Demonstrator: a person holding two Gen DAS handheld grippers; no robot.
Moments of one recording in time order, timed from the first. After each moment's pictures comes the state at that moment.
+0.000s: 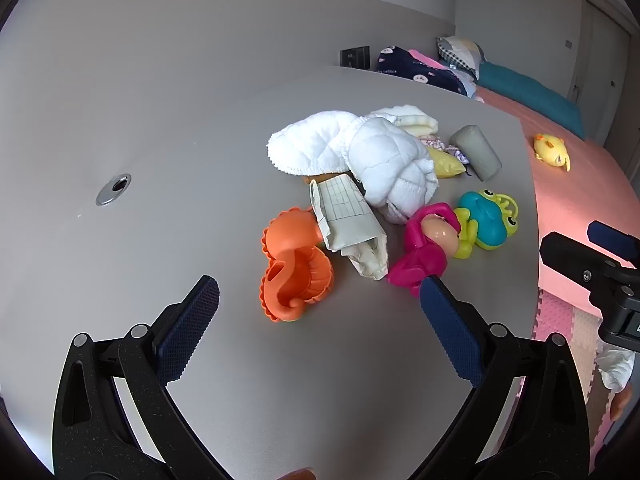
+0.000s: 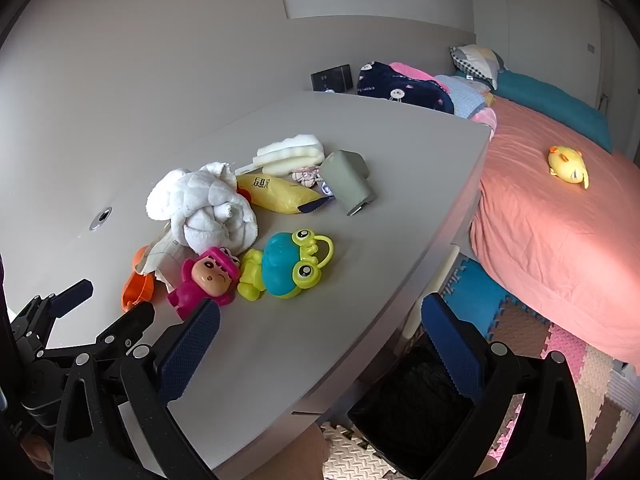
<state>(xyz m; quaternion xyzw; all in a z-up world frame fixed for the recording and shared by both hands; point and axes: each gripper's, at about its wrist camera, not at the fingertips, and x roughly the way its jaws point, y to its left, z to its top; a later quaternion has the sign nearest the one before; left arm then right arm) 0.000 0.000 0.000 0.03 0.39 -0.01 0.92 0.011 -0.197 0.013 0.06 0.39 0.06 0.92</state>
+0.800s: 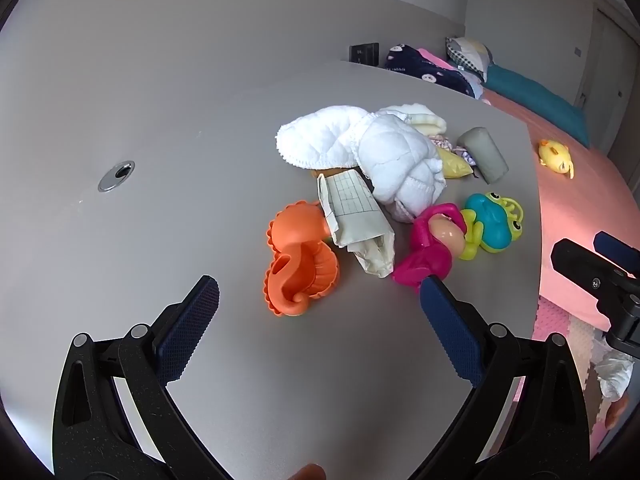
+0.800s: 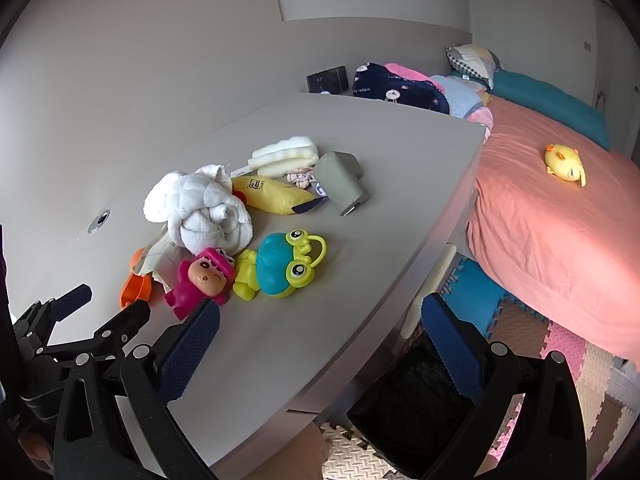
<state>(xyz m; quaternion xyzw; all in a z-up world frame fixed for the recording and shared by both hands) 0.002 0.005 -0.003 0.01 0.40 -0.01 0.92 0.008 -0.200 0.013 0.06 0.39 0.06 0.92</state>
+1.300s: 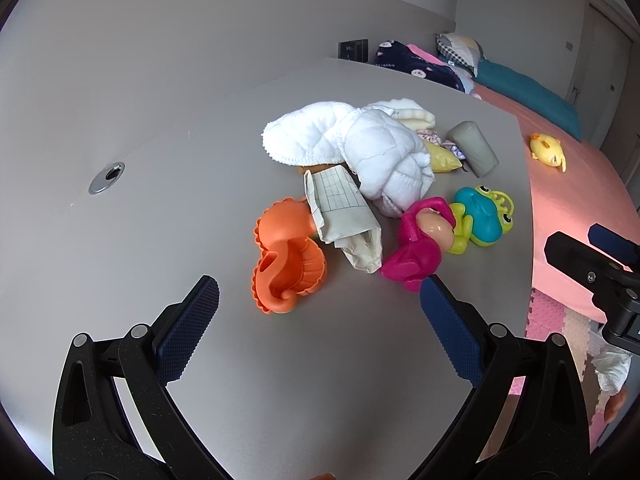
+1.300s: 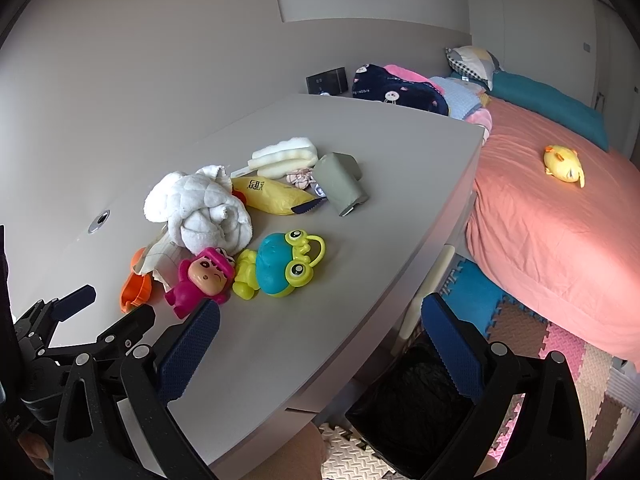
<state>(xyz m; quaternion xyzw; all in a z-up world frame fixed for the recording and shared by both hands) 0.003 0.002 -0.003 0.02 0.41 -0.03 0.91 0.007 -0.202 0.016 0.06 0.39 0.06 0.92</state>
